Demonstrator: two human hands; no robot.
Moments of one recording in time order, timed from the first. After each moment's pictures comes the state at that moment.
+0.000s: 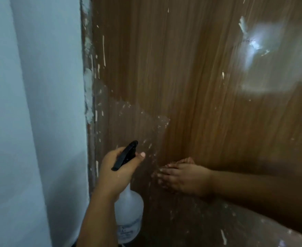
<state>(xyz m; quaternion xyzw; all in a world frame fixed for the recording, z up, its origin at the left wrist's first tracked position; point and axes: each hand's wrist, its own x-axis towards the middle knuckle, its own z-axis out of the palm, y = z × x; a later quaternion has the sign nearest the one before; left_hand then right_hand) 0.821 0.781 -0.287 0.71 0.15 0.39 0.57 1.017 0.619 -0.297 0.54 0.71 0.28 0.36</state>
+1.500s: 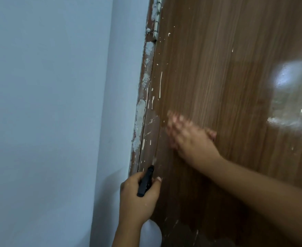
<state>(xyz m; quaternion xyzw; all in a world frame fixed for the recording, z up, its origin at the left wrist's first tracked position) 0.801 0.858 -0.293 0.70 0.21 0.49 0.48 0.988 0.786 -0.191 0.68 0.53 0.51 0.06</state>
